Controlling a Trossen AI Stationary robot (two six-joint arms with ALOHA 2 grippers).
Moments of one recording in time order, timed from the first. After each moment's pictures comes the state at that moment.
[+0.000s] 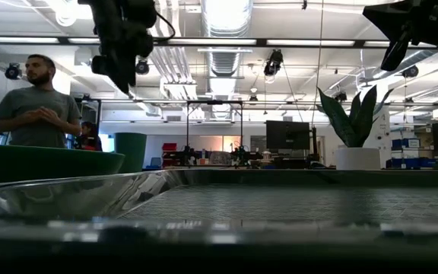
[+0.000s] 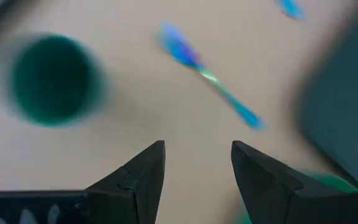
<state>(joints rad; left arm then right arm) 0.55 1.33 1.30 -1.17 0.15 -0.19 -0.31 0.03 0.13 0.32 -0.06 0.46</state>
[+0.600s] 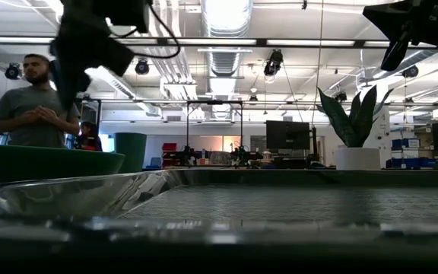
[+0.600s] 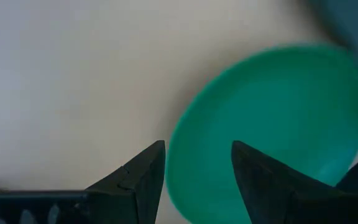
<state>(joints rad) 0.11 1.33 1.04 -1.19 0.23 -0.55 -0.31 0.03 0.13 0.32 -0.06 0.46</state>
